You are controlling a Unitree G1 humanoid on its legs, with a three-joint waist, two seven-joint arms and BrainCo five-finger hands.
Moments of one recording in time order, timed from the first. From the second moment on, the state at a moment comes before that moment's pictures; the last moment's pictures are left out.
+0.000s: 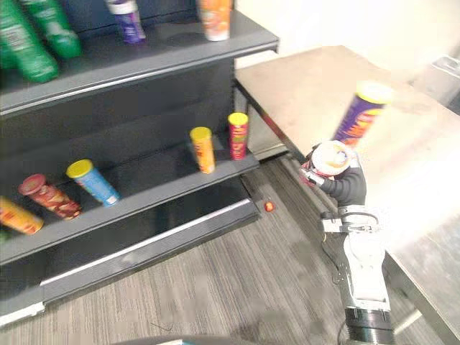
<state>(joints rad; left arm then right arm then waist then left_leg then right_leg) 0.39 0.06 0.14 0.99 -0.37 -0.05 0.09 -0.01 -0.38 -0.20 -0.10 0.28 -0.35 0.08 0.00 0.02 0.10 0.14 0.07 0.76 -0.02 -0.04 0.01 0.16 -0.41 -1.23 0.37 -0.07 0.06</state>
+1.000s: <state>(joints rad) 0.31 0.11 0.08 0.94 -0.35 0.00 0.04 0.02 -0.30 -0.07 -0.02 0.32 -0.23 0.24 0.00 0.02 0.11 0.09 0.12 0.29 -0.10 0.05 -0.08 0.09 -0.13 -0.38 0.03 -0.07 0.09</state>
